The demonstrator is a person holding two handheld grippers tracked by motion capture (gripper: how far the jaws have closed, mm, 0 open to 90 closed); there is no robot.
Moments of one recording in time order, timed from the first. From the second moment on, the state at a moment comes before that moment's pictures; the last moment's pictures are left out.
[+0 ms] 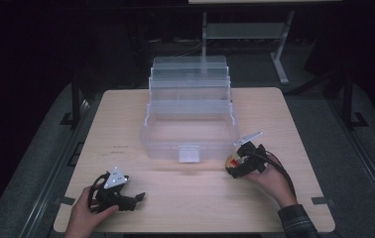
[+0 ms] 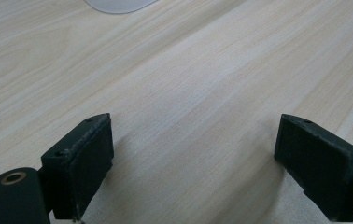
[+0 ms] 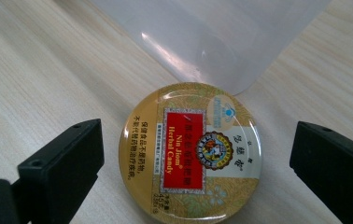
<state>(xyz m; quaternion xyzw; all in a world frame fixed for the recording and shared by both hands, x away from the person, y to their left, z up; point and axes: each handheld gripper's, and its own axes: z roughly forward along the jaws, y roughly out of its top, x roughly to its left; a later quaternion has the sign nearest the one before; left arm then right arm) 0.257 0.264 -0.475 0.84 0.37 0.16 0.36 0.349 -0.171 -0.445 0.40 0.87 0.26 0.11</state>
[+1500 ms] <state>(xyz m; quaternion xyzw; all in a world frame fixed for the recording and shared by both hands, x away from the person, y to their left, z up) 0.257 0.265 -0.475 0.84 0.37 0.16 0.36 0.351 -0.172 -0.458 0.40 0.88 0.25 0.08</state>
